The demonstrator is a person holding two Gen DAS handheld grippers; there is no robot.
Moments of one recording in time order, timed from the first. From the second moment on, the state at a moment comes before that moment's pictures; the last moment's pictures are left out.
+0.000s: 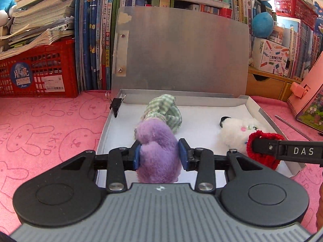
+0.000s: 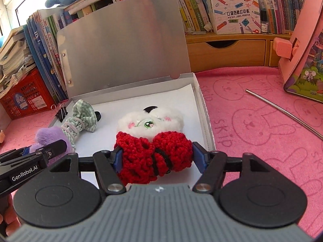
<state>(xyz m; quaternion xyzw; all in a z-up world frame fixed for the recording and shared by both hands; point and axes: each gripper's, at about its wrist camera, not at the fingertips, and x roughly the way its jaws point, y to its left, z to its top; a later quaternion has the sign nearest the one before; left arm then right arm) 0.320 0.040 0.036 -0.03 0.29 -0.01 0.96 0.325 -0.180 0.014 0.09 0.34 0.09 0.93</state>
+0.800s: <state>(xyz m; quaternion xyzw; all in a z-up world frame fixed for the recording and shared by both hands) 0.340 0.039 0.033 -0.01 0.27 0.00 0.96 0.346 -0.178 0.009 0.08 0.35 0.08 0.93</state>
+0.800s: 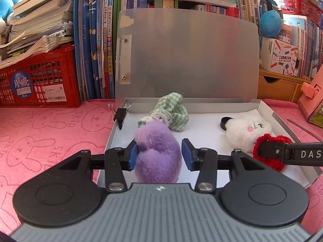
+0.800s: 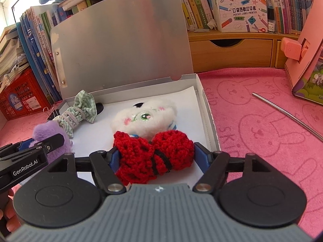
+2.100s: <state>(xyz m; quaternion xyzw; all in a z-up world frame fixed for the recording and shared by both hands) 0.116 0.028 0.066 -0.01 0.22 -0.12 0.97 0.143 -0.219 0.051 0.02 0.24 0.14 0.96</state>
